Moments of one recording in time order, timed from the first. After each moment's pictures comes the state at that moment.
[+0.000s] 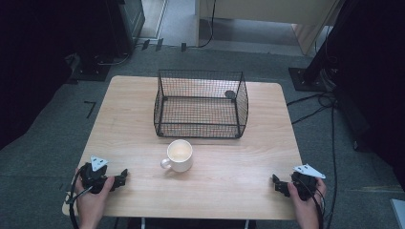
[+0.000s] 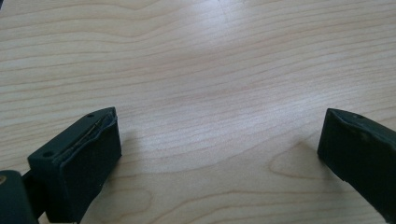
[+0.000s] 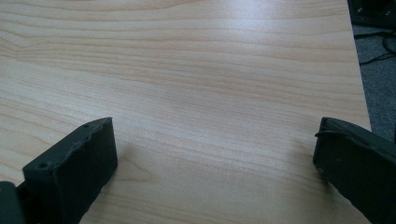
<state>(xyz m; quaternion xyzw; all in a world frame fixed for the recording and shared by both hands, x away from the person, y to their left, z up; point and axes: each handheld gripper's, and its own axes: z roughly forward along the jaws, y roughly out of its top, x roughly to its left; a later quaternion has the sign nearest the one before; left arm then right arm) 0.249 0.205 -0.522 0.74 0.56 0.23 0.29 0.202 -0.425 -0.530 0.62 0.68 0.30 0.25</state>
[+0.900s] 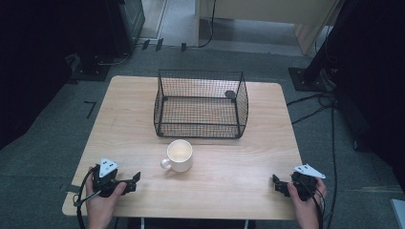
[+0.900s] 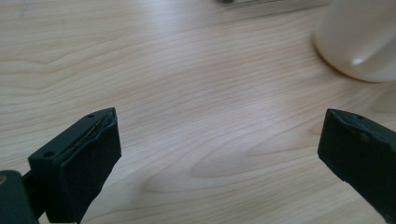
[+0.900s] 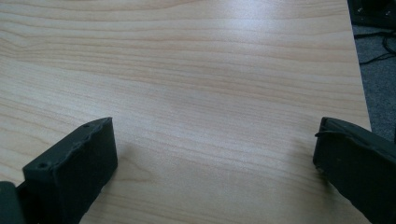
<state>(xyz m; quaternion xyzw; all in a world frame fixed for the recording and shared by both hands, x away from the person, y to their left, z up) 0.228 0.164 -0.496 0.76 0.50 0.21 0.36 0.202 -0.425 -0.530 0.62 0.68 0.30 0.25</state>
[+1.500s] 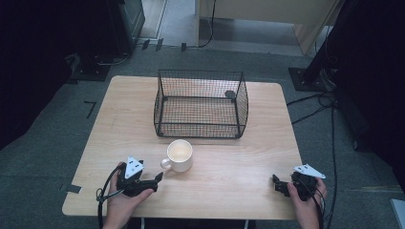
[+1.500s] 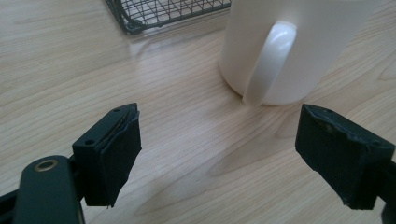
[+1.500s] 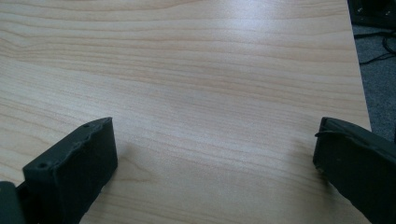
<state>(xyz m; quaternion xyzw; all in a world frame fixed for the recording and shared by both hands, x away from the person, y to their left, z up) 0.228 0.100 -0.490 0.79 0.44 0.19 0.39 0.202 -0.425 -0.530 0.62 0.68 0.30 0.25</state>
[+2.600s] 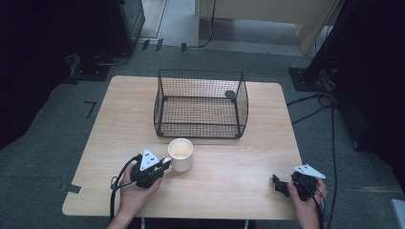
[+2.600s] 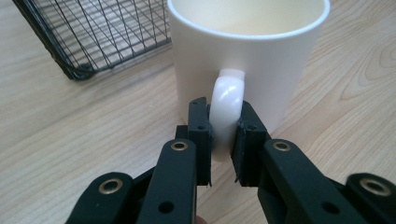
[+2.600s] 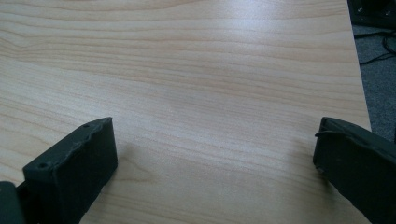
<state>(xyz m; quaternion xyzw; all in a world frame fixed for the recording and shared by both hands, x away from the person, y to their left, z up) 0.247 0.070 -0.477 0.82 0.38 0.17 0.40 0.202 -0.425 -0.530 0.62 0.68 0.30 0.25</state>
